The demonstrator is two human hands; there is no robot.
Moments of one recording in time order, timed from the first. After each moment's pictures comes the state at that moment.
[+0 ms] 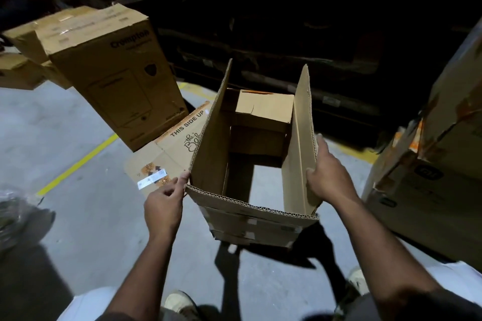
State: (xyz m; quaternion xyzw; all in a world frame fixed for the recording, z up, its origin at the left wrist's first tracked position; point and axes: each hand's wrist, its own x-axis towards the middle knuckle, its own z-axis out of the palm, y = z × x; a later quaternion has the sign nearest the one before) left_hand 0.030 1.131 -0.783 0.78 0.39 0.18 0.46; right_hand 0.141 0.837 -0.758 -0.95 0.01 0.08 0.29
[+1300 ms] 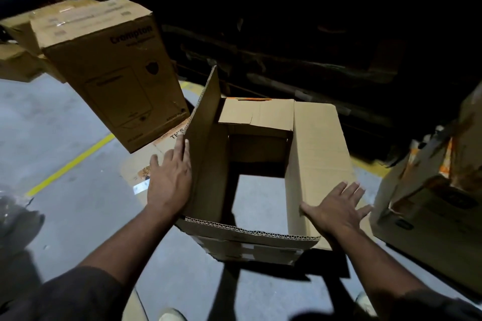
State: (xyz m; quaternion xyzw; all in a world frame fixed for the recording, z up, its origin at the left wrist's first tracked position) left_hand 0.113 1.171 -0.756 0.99 0.10 0.03 -0.12; right_hand 0.176 0.846 -0.866 -0.97 0.13 0.17 0.08
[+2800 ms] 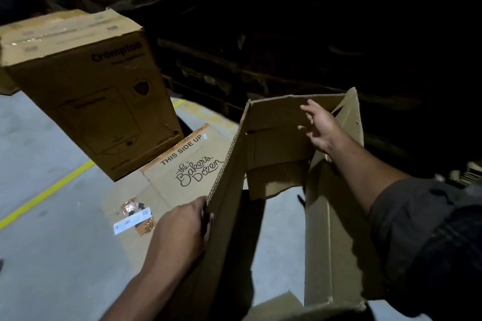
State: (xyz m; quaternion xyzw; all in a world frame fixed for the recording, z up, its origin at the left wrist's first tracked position) left_hand 0.176 1.164 -0.763 0.98 0.11 0.00 0.16; right_hand 0.468 0.941 -0.782 -0.65 0.08 0.14 0.74
